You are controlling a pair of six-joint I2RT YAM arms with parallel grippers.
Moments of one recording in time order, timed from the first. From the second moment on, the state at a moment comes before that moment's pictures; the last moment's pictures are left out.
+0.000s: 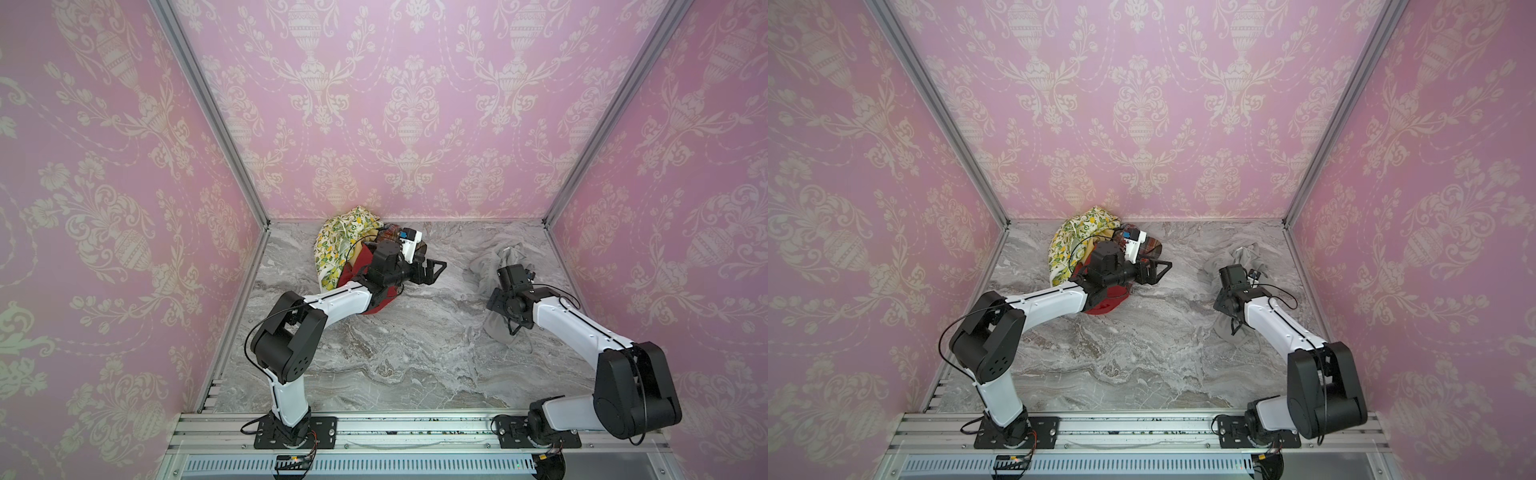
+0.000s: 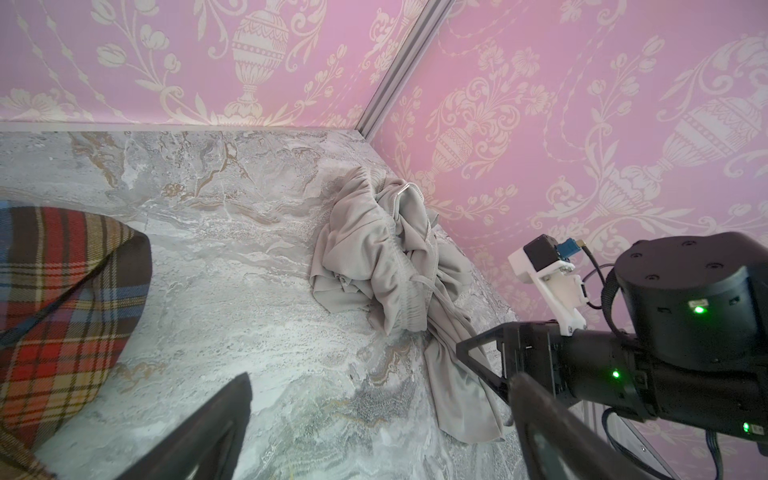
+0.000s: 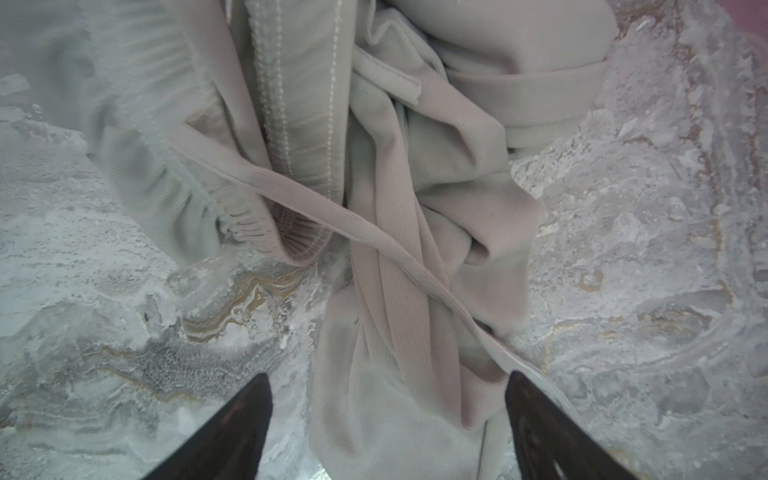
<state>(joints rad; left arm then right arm) -0.59 1.82 1.15 0.41 0.42 -0.49 0.18 1.40 0.83 -0.59 0.33 0.70</state>
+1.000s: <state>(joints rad) -0.59 1.82 1.15 0.40 0.42 -0.49 0.05 1.73 1.48 -0.61 0.26 0.48</state>
